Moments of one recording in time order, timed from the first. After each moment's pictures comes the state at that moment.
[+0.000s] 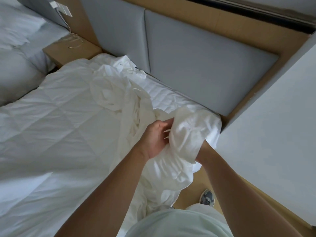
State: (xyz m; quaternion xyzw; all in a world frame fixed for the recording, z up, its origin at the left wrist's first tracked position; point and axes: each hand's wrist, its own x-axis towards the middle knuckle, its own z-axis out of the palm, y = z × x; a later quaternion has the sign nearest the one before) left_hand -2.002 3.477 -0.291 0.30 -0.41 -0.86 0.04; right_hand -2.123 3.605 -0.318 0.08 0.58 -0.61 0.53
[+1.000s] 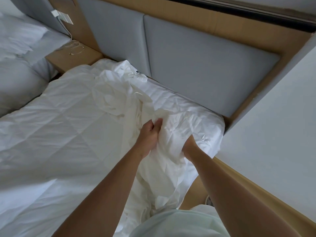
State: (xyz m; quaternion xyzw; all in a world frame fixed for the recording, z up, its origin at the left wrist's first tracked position) left_hand -1.996 3.453 -0.295 0.36 -0.66 -0.64 0.14; right_hand -2.098 3.561 -0.295 -0.03 0.64 -0.61 0.46
